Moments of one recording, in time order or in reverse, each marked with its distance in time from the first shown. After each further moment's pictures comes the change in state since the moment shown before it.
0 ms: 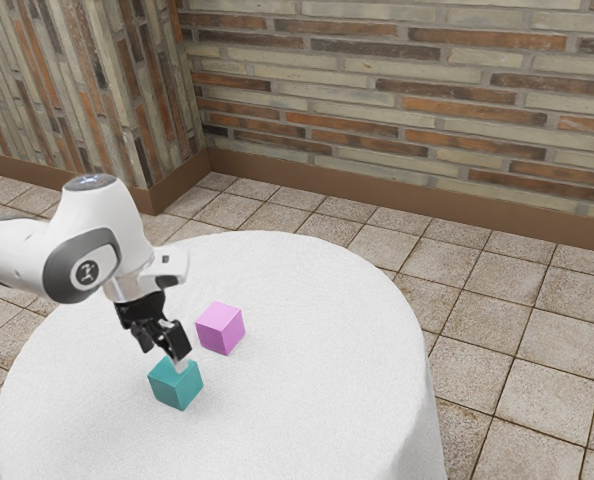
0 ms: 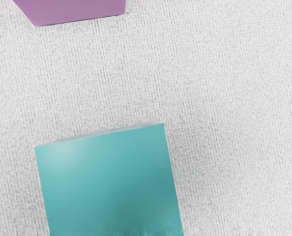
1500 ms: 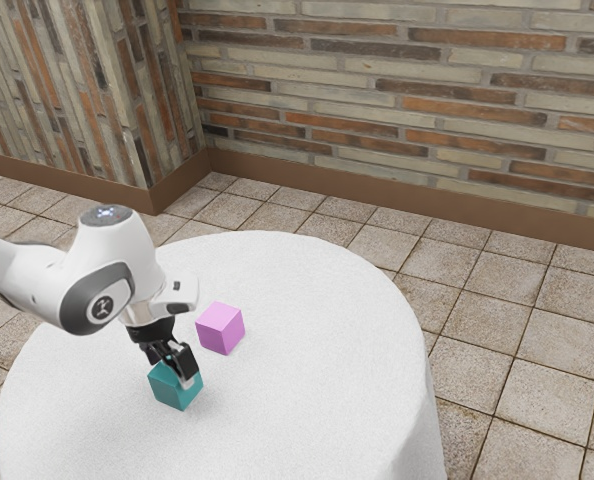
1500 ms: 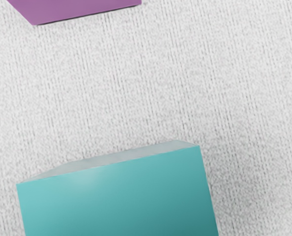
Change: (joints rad) arm -0.012 0.118 0.002 -0.044 0.028 0.199 0.002
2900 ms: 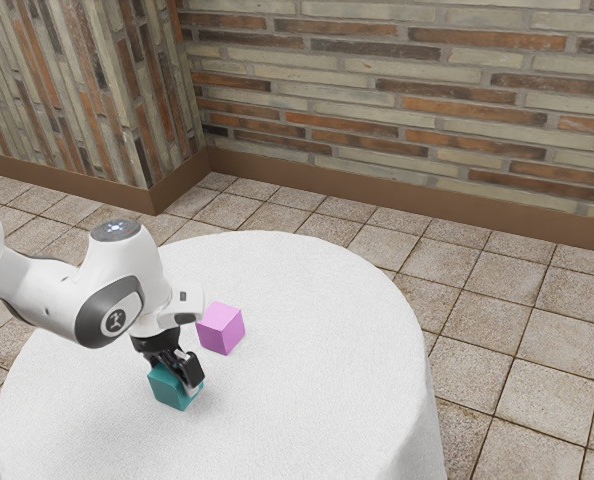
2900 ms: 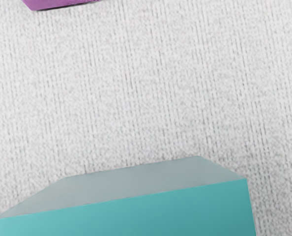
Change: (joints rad) arm -0.009 0.096 0.002 0.007 -0.062 0.077 0.000
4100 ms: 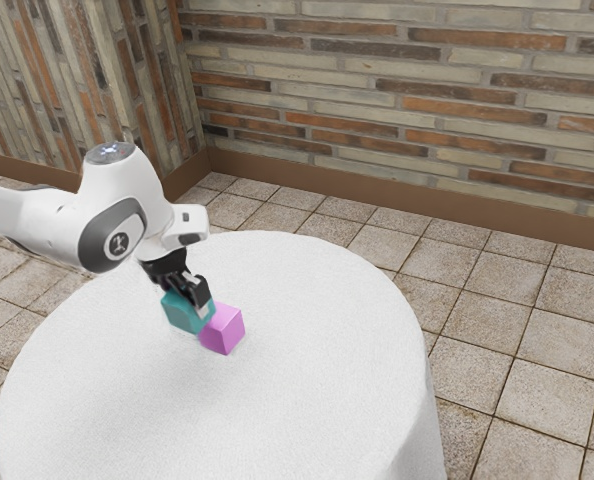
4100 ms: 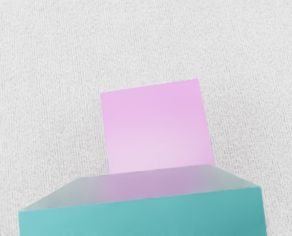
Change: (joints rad) arm 0.013 -0.035 0.024 0.241 0.032 -0.138 0.002
